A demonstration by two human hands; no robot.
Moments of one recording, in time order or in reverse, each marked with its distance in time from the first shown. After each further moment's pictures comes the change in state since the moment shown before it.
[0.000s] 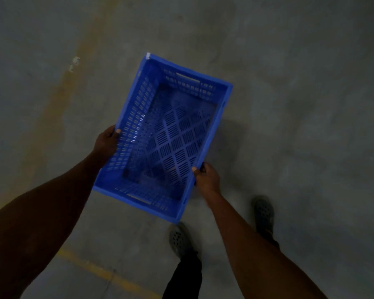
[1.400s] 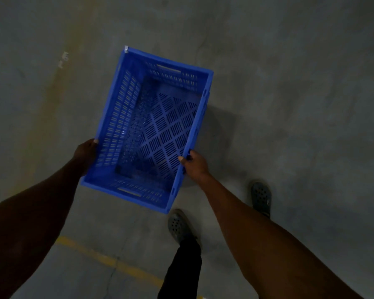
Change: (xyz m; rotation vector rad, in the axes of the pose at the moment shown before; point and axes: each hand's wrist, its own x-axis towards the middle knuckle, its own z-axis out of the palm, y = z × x) left_hand -0.036 -0.045 -0.018 0.133 0.069 -0.339; right_hand 0.002 0.012 -0.012 -0.092 -0.204 0.003
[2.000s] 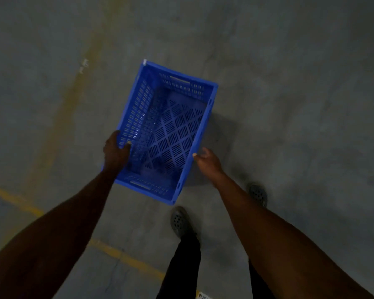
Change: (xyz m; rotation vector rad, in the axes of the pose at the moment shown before) left_hand -0.130 0.066 0.034 0.204 0.190 0.237; right_hand -0.065 -0.048 -0.051 -0.118 0.010 0.067
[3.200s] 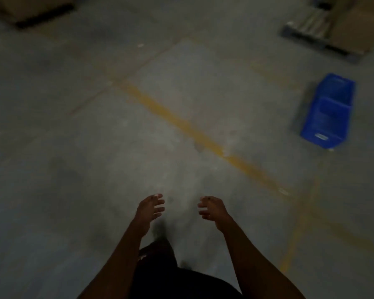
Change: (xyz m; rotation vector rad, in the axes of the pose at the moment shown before) left_hand -0.685 0.748 0.268 0.085 -1.231 0.376; right_hand -0.517 0.332 -0.678 1.404 0.799 0.219
